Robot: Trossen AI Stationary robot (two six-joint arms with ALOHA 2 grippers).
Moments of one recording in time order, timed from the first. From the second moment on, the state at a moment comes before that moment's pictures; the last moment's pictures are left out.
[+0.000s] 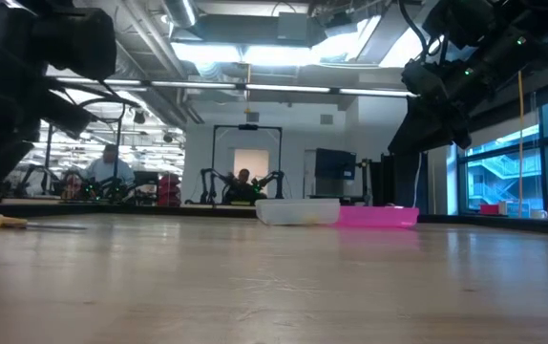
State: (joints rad) left arm -0.10 1.12 0.58 -1.09 0.05 -0.69; right arm -0.09 1.06 0.52 -0.18 0.32 0.60
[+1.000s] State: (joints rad) left arm -0.10 1.22 0.54 -1.06 0.08 -0.51; right arm -0.09 1.06 0.52 -0.18 0.32 0.60
